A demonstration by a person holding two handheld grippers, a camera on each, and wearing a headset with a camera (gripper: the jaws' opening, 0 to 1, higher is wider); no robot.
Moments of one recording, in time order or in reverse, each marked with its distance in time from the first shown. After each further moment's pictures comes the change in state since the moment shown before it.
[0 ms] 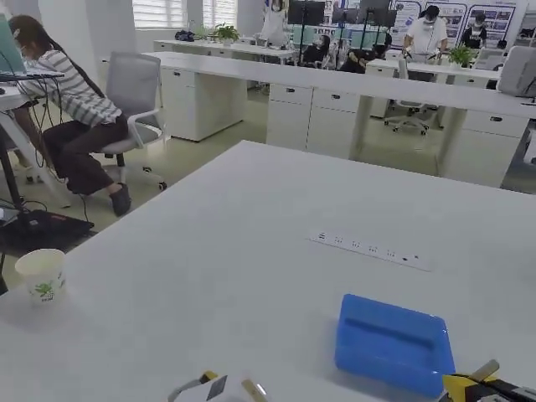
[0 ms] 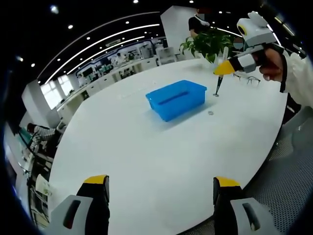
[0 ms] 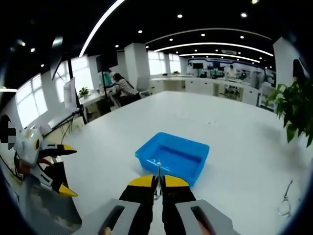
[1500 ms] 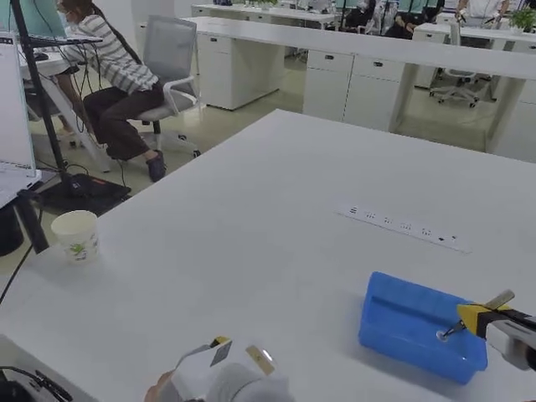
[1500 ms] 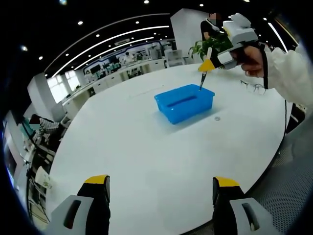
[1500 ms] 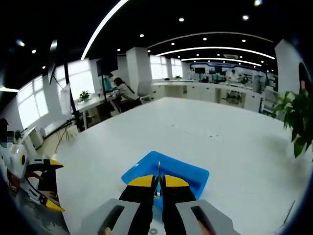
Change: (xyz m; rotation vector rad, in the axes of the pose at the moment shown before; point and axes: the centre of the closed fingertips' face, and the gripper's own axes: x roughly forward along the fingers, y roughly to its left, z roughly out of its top) left arm -0.002 0.010 0.001 -0.070 -0.018 0.035; right arm 0.055 -0.018 0.042 -0.009 -0.034 0.011
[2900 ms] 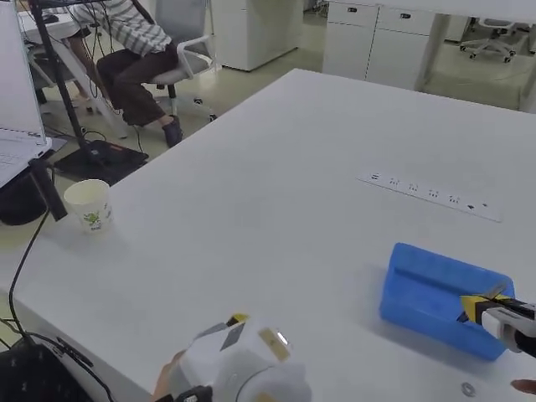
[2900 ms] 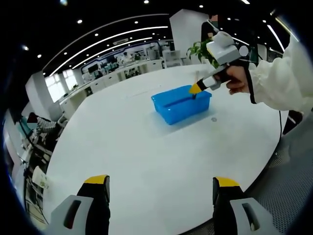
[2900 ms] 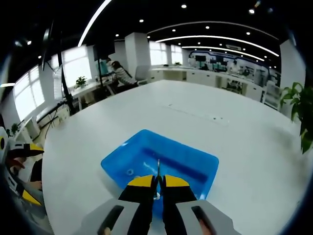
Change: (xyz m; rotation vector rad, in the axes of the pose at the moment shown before) left arm 0.001 -0.005 0.002 -0.006 -0.003 -0.030; right arm 0.049 -0.015 -0.045 -0.030 0.127 -0.021
